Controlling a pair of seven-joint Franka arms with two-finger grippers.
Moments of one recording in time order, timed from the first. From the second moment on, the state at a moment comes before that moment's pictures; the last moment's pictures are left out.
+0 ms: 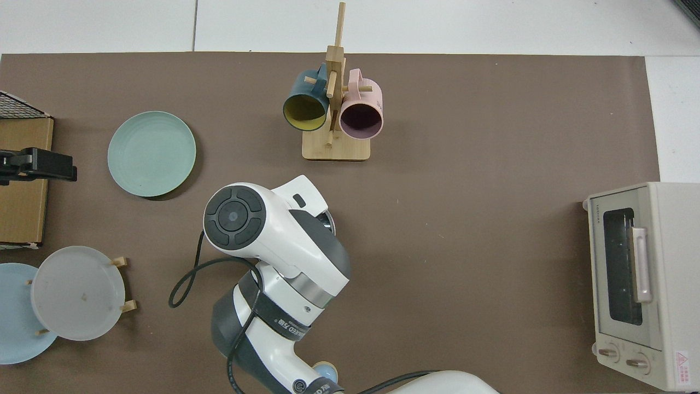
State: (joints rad) left arm -0.11 0.02 0.13 -1.55 0.01 1.64 0.01; right arm 0.76 0.60 0.01 -1.26 -0.04 1.85 0.96
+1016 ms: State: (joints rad) left arm -0.11 0.02 0.13 -1.55 0.01 1.64 0.01; right arm 0.72 0.58 0.01 -1.26 0.00 1.85 0.96
